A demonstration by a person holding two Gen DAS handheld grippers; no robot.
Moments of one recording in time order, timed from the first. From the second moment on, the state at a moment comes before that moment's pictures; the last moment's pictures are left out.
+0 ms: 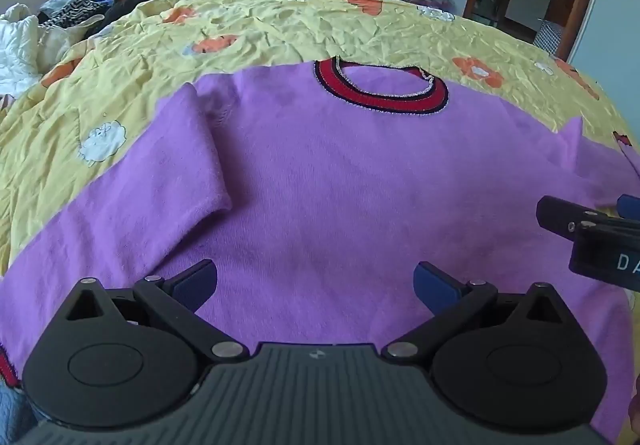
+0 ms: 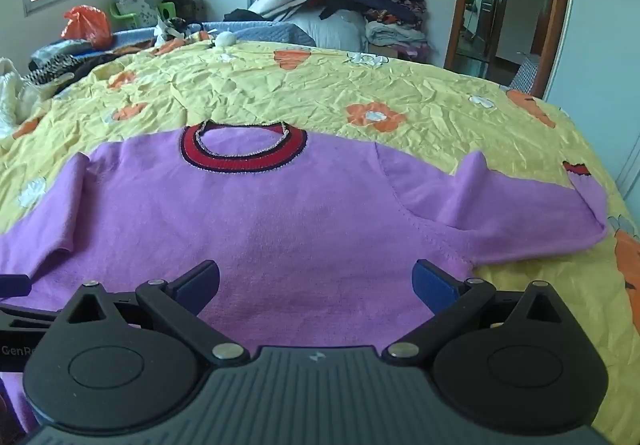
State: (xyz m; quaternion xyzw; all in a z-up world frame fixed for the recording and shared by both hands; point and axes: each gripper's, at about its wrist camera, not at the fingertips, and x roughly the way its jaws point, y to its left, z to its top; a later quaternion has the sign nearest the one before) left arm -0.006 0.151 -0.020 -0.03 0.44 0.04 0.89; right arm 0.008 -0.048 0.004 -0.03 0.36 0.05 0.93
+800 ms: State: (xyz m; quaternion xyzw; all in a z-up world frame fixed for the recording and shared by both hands) left arm -0.028 0.100 -0.015 0.01 0.46 0.10 0.88; right arm 0.006 -0.079 -0.007 0.00 0.36 0.10 0.93
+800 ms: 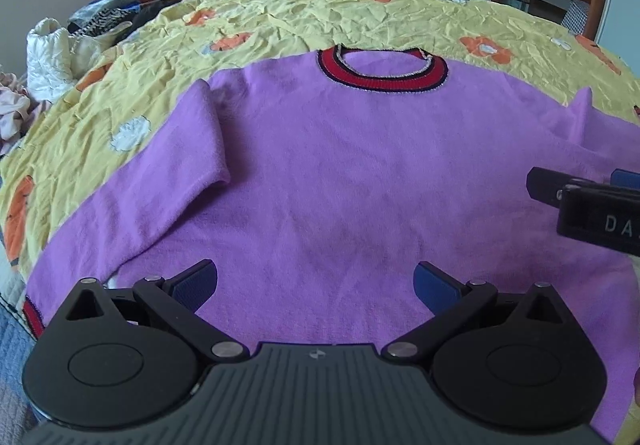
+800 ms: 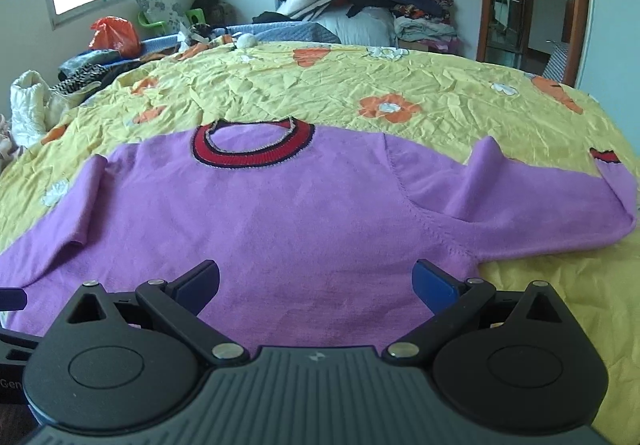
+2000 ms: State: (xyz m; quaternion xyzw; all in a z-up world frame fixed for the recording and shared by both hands) left arm 0.008 0.115 -0.027 -0.02 0.42 0.09 0.90; right arm 0.045 -0.170 -0.028 0.04 0.35 0.06 0.93
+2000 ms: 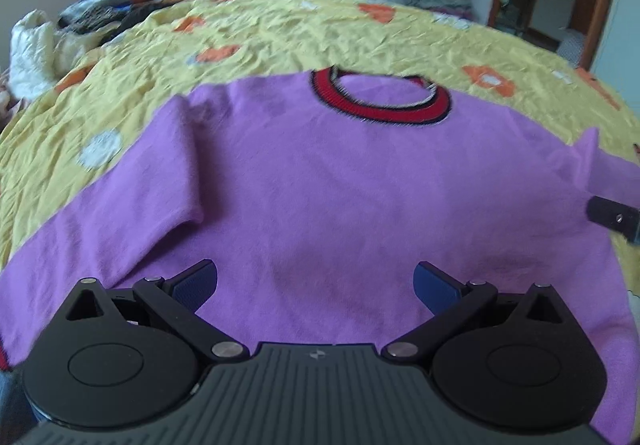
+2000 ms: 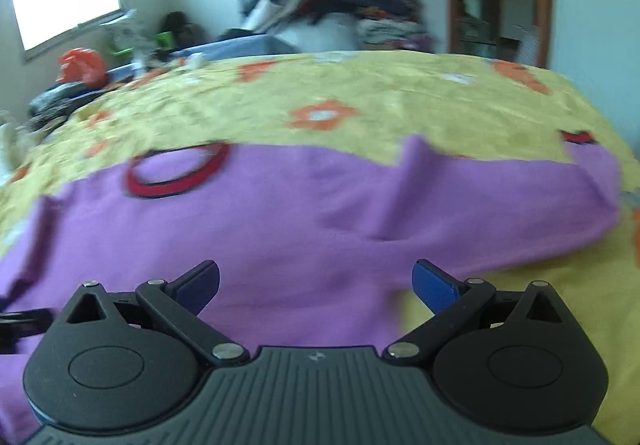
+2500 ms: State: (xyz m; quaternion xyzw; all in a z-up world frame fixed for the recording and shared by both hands) left arm 0.064 0.090 -0.066 0.00 0.43 0.06 0.90; right arm 0.167 -0.355 -0.033 -0.09 0.32 -0.13 0.93
